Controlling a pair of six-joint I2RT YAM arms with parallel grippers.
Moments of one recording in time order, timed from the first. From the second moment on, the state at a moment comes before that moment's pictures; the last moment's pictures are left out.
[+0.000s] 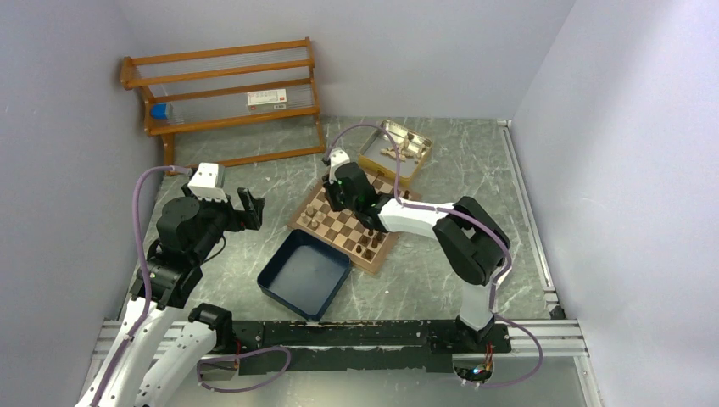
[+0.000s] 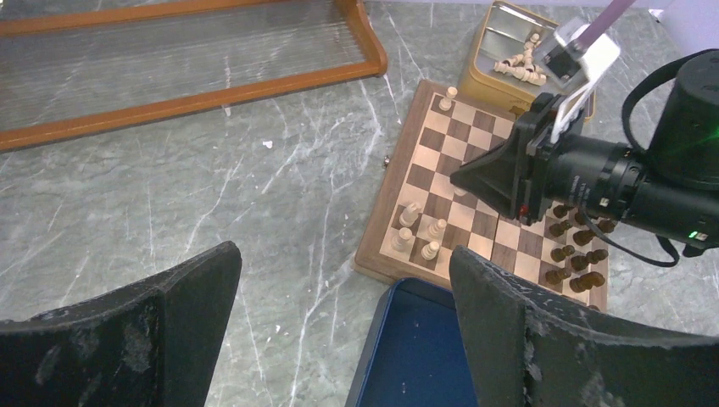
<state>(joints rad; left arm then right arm) -0.31 0.58 0.76 -0.42 -0.07 -0.20 0.80 1.87 1.14 0.24 0.12 0.15</state>
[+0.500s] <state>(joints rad) -0.31 0.58 0.76 -0.42 -0.07 -0.20 0.84 1.92 1.13 0.29 0.12 0.13</state>
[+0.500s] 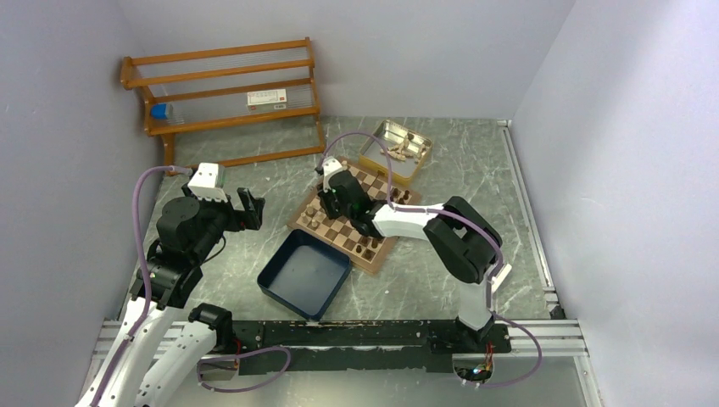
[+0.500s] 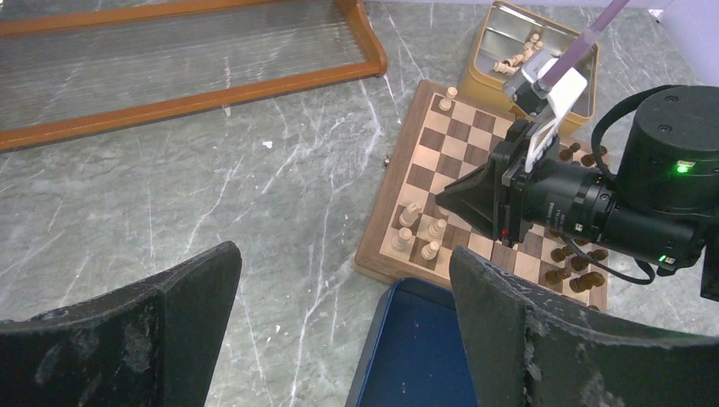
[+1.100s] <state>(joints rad) -0.31 0.58 0.76 -0.42 -0.07 -0.20 0.85 1.96 1.13 0.29 0.15 0.11</state>
